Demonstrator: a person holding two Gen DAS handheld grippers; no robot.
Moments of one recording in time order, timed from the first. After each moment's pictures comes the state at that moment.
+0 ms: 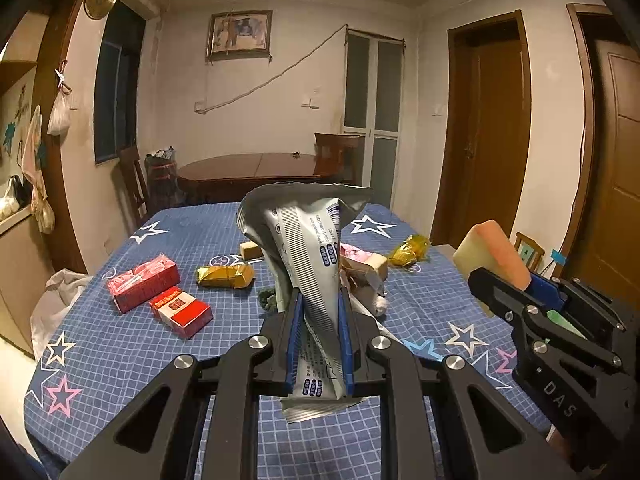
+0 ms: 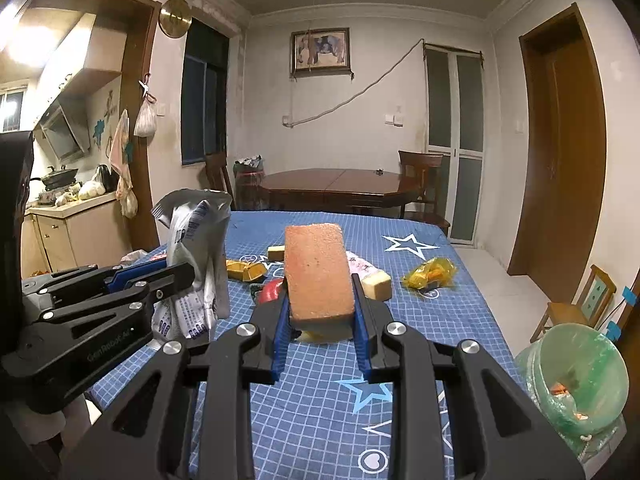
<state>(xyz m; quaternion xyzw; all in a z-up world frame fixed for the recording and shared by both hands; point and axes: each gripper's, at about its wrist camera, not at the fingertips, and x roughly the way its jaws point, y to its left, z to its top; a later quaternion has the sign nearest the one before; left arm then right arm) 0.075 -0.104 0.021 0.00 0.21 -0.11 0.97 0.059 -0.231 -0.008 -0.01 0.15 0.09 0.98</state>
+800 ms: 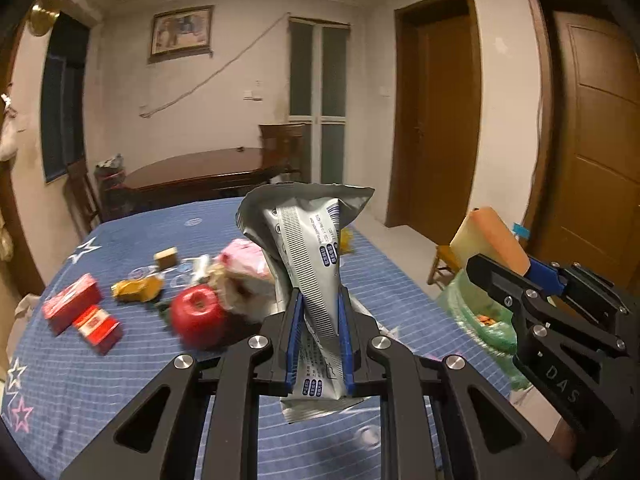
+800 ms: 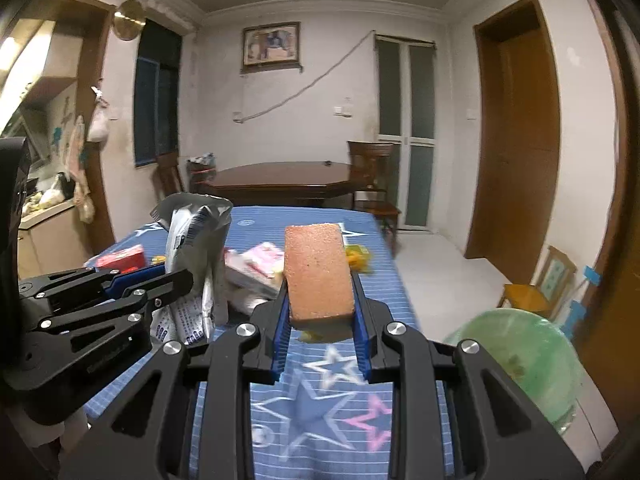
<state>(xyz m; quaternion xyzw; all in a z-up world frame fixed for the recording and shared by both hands) 0.090 -0.217 0.021 0.04 0.22 -0.19 0.96 0.046 -0.334 -0.006 0.00 0.17 0.00 0.99</state>
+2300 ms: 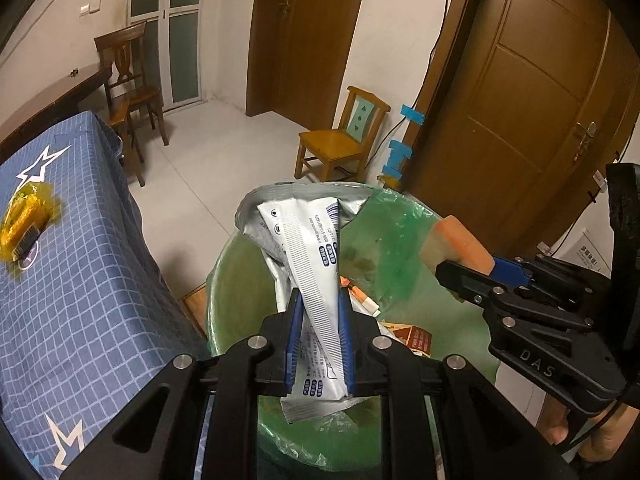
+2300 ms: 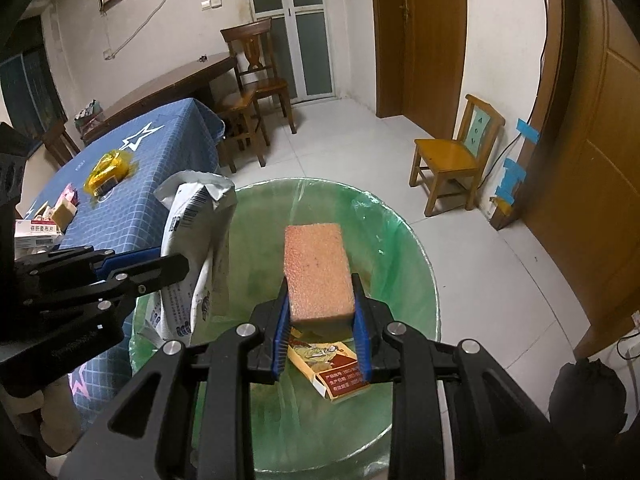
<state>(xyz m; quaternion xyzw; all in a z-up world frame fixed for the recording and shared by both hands) 0.233 -0.575 -0.121 0.11 0.42 -0.40 0.81 0.096 -0.612 -0.115 0.11 0.39 -0.12 0.90</state>
